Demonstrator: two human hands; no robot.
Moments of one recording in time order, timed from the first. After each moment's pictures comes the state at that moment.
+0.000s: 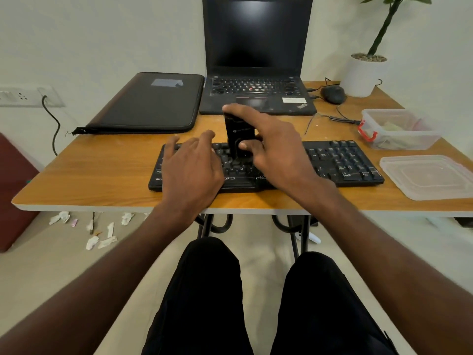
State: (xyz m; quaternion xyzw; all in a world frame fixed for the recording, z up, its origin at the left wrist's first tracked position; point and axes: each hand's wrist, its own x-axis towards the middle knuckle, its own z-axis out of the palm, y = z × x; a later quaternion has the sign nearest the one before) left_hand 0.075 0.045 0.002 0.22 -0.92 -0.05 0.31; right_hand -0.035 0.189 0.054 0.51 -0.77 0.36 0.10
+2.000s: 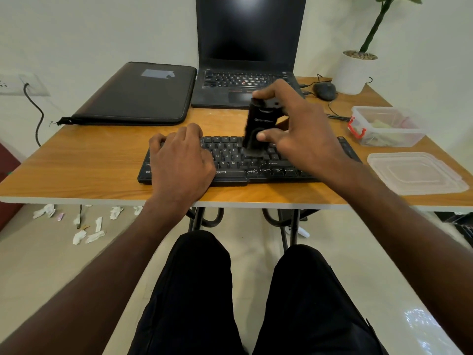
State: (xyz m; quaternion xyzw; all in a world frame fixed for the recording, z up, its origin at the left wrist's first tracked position) left_hand 0.075 0.049 0.002 0.27 -0.90 -0.05 0.34; right_hand -0.053 0.228 0.083 0.46 -0.82 0.33 0.07
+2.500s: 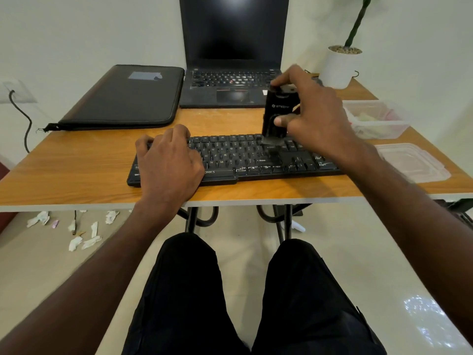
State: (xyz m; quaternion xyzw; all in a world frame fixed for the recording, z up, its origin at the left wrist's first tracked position) left_hand 0.075 0.049 0.002 0.27 -0.90 -0.04 0.34; right_hand -0.085 0.251 0.097 0.39 -0.86 0.31 0.11
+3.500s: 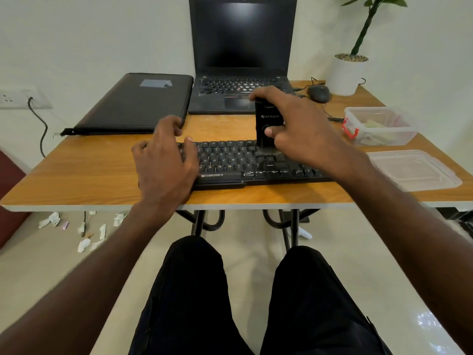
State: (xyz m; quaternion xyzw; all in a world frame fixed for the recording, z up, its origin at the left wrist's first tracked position) left_hand 0.088 0.037 0.012 0.23 -0.87 -0.16 0.41; right_hand -0.061 0.234 0.098 0.46 -0.85 0.25 0.08
